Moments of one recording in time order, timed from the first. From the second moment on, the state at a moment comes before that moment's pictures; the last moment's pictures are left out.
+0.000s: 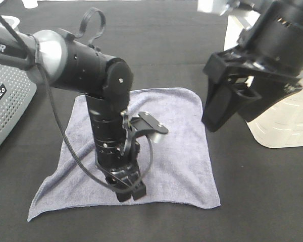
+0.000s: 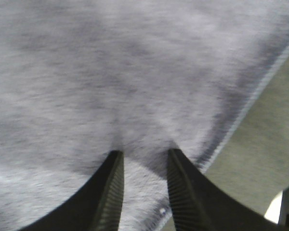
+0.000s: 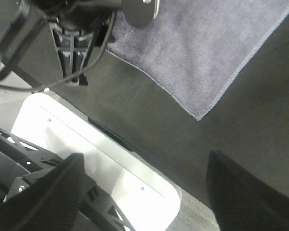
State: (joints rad) left arm -0.74 2.15 -1.36 -0.15 0.95 0.38; right arm 0.51 1.45 -1.23 0.25 1.21 -0.07
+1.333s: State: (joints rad) left arm -0.82 2.09 -1.58 -0.05 1.18 0.26; right arm 0.51 1.33 -1.22 0.23 1.22 -0.01
